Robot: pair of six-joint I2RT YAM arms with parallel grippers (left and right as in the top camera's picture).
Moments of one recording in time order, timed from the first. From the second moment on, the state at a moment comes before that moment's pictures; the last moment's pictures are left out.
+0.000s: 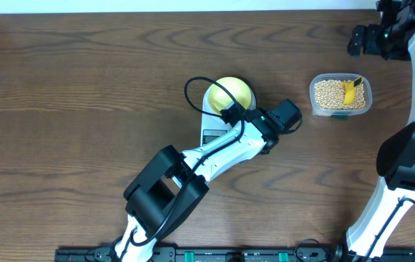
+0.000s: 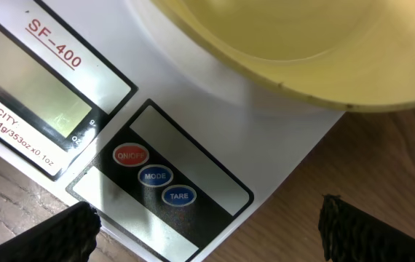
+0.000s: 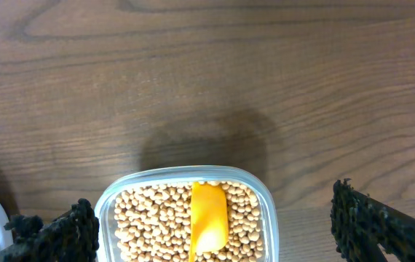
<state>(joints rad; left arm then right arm) -0.88 2.05 1.49 -0.78 -0.32 -1.60 -0.19 2.15 2.18 -1.19 -0.11 -0.06</state>
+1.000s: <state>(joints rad) -0.86 2.07 1.49 -0.75 -0.38 -1.62 -0.19 2.15 2.18 -1.19 -0.11 -0.06</state>
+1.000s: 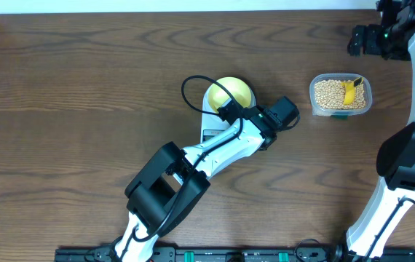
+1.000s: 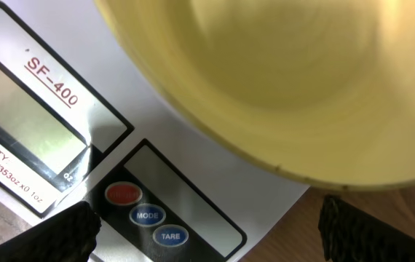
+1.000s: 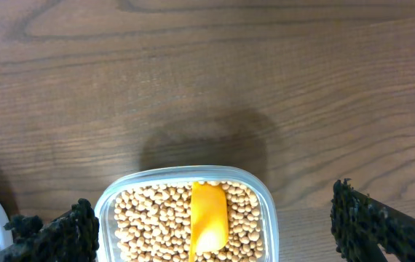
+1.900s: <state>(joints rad) -0.83 2.08 1.47 -0.69 -0.38 -1.66 -0.19 2.15 2.18 -1.19 -0.11 -0.06</state>
